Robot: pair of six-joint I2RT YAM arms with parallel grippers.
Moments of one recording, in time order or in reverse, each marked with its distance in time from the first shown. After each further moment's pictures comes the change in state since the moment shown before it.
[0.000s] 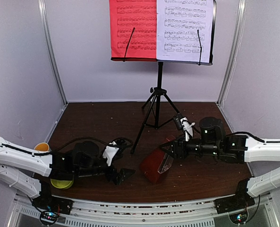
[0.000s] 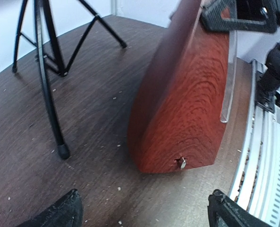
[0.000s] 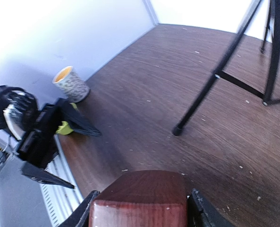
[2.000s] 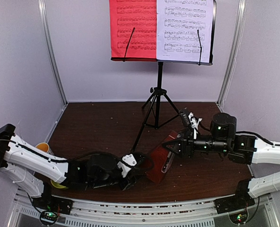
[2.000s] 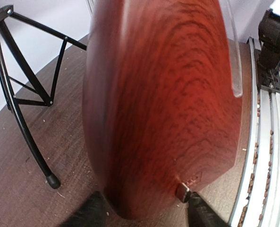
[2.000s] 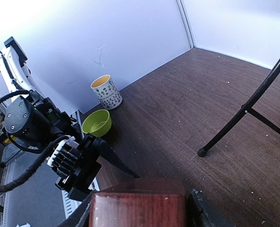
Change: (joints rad) left arm -0.160 0.219 0.078 0.153 -0.165 0.155; right arm -0.016 -0.119 -0.020 0.068 -0.190 -0.107
